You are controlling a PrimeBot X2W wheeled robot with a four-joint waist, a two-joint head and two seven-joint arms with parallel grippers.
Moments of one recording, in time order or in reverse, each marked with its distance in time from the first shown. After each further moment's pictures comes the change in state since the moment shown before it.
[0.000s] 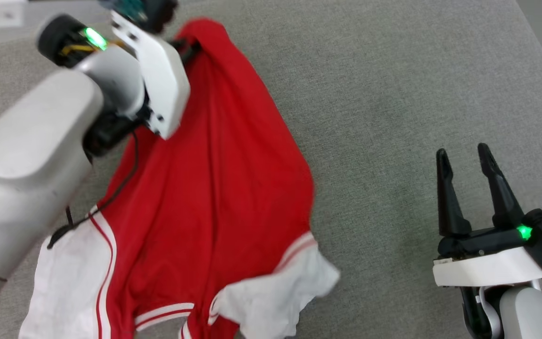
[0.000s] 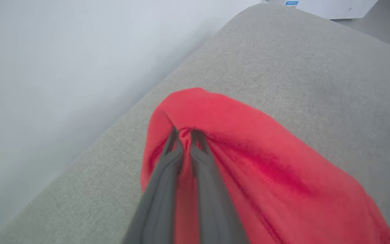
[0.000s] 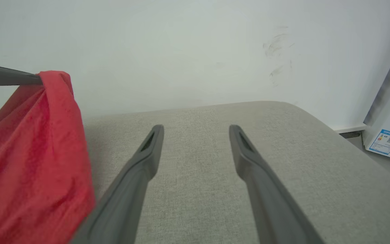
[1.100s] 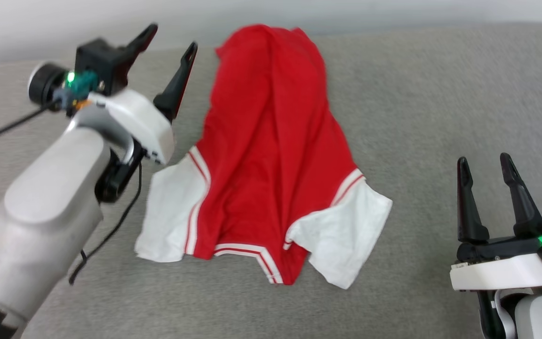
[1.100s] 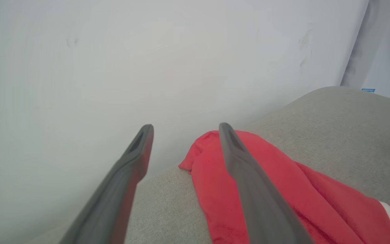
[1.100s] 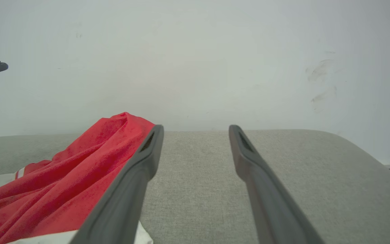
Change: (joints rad) left arm 0.150 -0.043 0.072 0.133 0.087 0.085 -0.569; right arm 0.026 0.000 -0.066 0.007 -0.065 0.000 0.000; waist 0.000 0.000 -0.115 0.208
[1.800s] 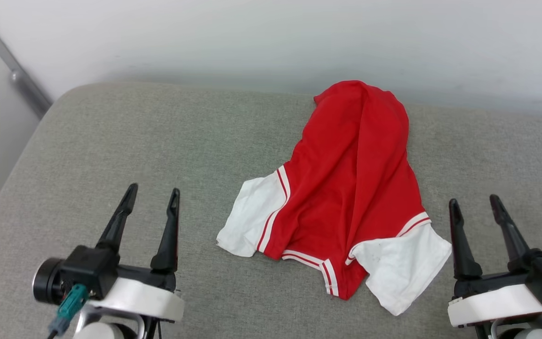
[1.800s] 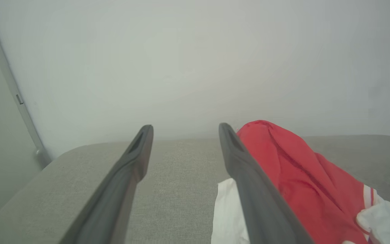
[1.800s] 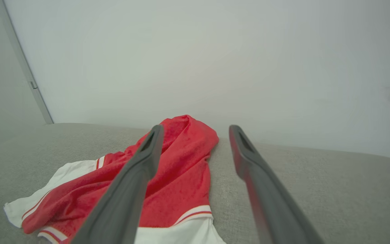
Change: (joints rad) left arm 0.863 -0.014 0.412 -0.671 0.229 0.319 -0.033; right arm 0.120 -0.016 0.007 0.006 -0.025 0.000 0.021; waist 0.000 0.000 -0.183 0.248
